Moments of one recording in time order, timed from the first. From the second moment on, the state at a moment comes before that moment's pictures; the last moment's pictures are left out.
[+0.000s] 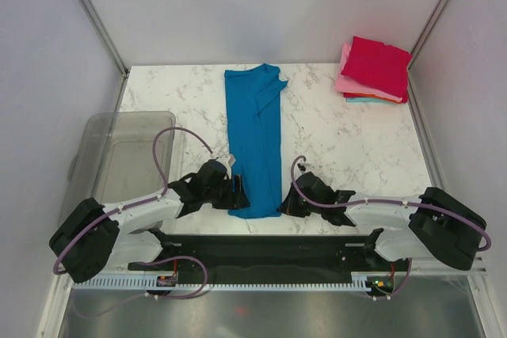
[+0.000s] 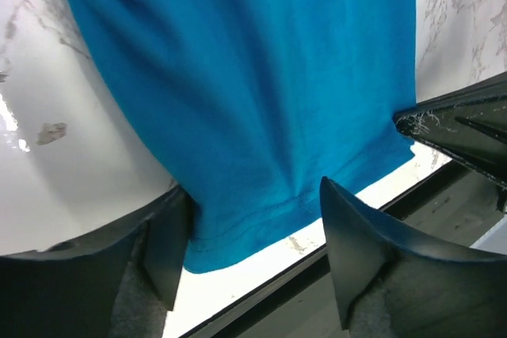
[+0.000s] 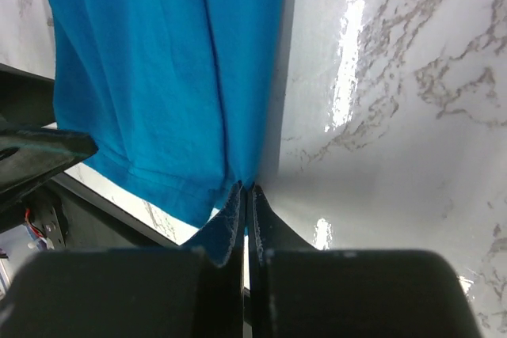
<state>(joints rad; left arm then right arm) -0.75 1.18 0.43 -0.11 0.13 -0.69 0.93 1.31 0.40 0.12 0.01 1.03</state>
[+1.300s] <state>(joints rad) -1.05 1.22 0.47 -0.21 -0.07 -0.97 0.93 0.92 0.26 -0.14 0.11 1.07</state>
